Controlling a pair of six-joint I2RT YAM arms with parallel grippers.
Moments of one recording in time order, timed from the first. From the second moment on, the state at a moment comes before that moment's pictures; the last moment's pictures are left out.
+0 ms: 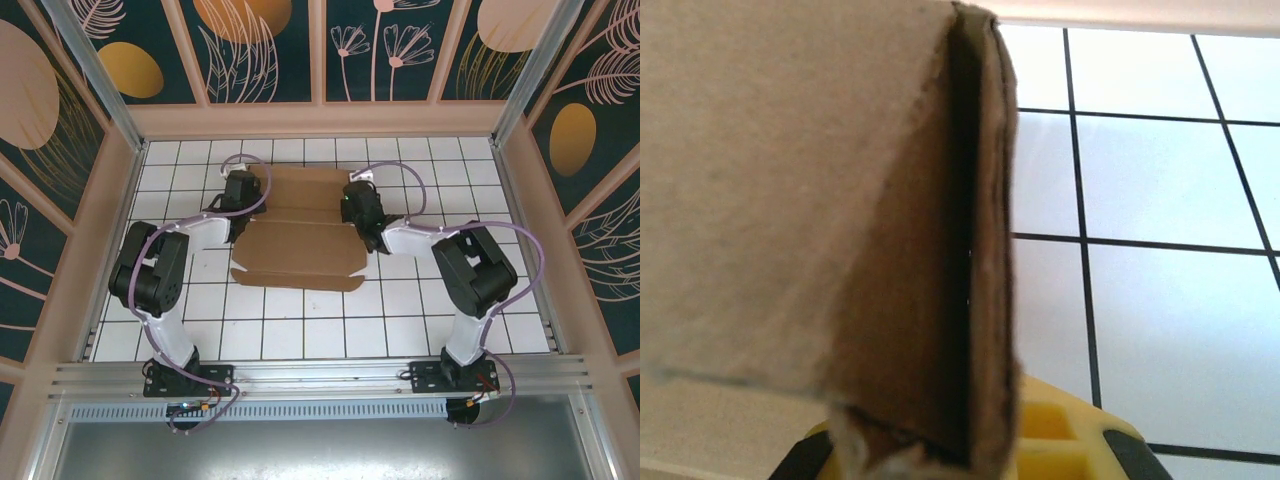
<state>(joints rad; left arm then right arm) -0.32 1.82 1.01 0.15 -0.24 -0.46 0.61 1.80 0.99 0.22 0.42 0.26</state>
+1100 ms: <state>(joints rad) -0.30 1.41 0.82 0.23 0.07 -0.59 0.59 1.77 0.91 0.34 0.50 0.17</state>
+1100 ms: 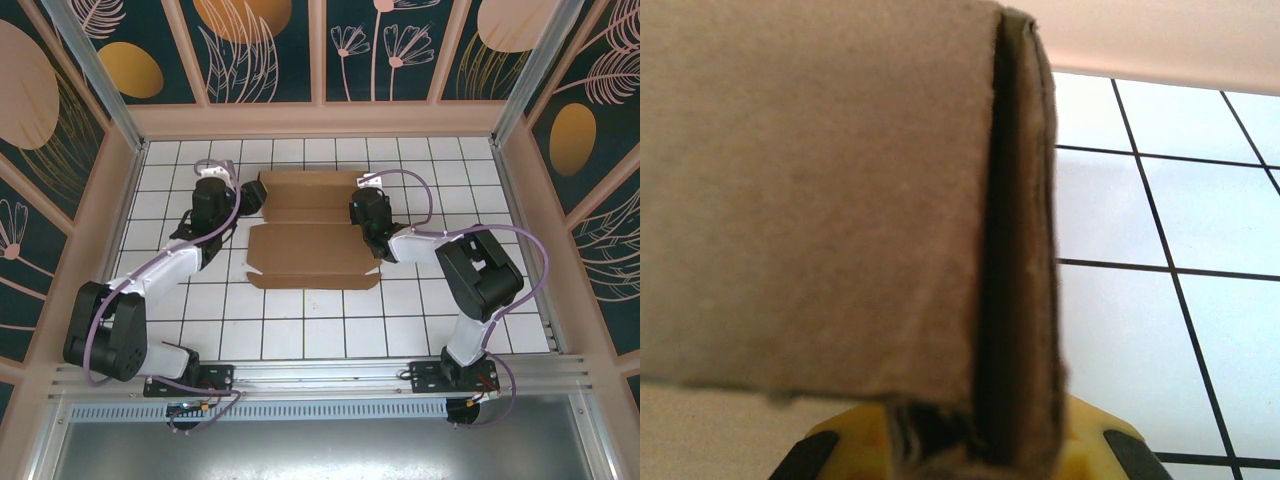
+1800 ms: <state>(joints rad) -0.25 1.64 0.90 0.35 0.23 -0.80 0.57 1.77 0.91 0.33 0.43 0.16</state>
